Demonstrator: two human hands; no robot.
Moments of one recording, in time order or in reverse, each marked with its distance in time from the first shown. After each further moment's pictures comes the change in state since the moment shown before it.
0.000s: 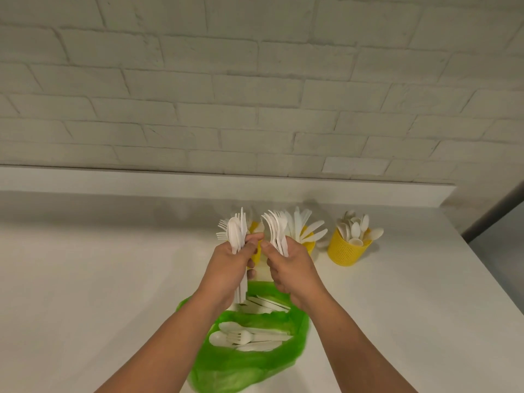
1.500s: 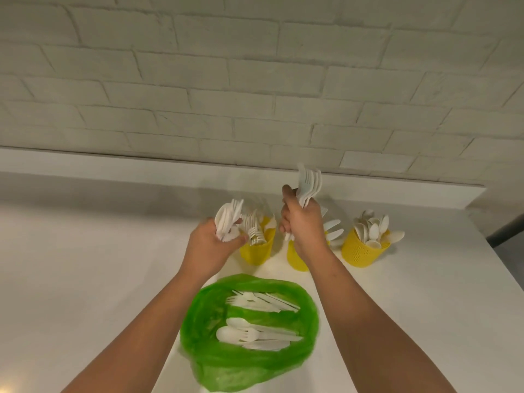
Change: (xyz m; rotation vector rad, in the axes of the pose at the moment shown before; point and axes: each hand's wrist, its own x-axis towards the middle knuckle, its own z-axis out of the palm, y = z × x) left_hand 0.036 0.010 -0.057 0.692 0.234 0.280; right_hand 0.086 -0.029 0.008 0.148 0.210 -0.155
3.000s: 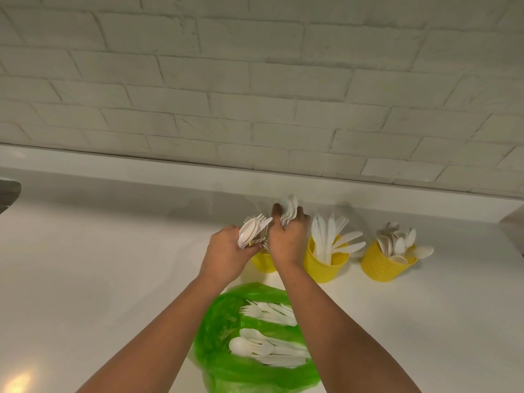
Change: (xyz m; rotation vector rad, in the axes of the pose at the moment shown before) left_hand 0.016 -0.016 0.016 0.194 -0.007 0.103; right_hand 0.006 0.057 0.054 -0.415 0.275 -0.229
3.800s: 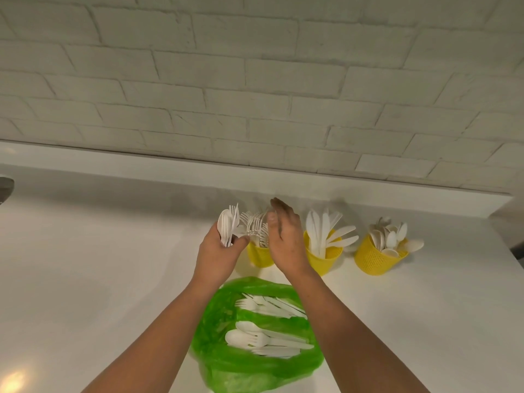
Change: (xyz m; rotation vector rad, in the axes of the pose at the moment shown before) left_hand -0.015 -0.011 0.002 -0.434 0.097 -0.187; right_hand -0.005 0.022 -0.022 -0.217 -0.348 -0.295
